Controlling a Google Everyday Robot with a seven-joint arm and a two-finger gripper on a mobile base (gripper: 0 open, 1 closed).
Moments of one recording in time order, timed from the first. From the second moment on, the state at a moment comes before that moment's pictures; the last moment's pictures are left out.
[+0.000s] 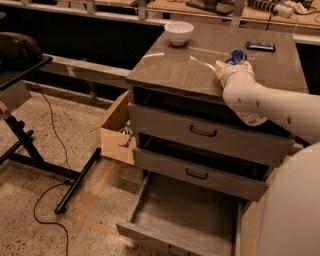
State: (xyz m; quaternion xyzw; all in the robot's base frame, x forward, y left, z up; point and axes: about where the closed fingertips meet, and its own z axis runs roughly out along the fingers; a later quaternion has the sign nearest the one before) arm 0.816 -0.262 0.863 0.04 0.75 -0.05 0.66
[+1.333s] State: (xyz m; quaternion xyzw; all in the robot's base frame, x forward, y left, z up) arm 0.779 -0.263 0.957 -0.07 0.74 0.01 0.67
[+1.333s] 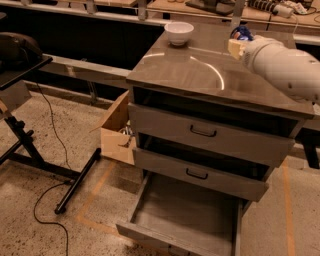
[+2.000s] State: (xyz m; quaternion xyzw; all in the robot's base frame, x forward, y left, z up) arm 0.740 -0.296 0.970 -0.16 0.75 0.01 0.65
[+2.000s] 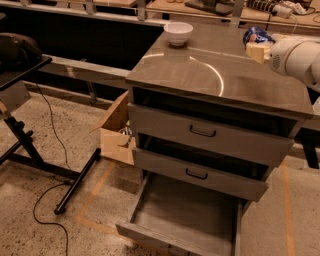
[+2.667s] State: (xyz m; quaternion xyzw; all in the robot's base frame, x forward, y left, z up) arm 0.732 -0.297 0.972 -0.17 0.75 0.03 0.64
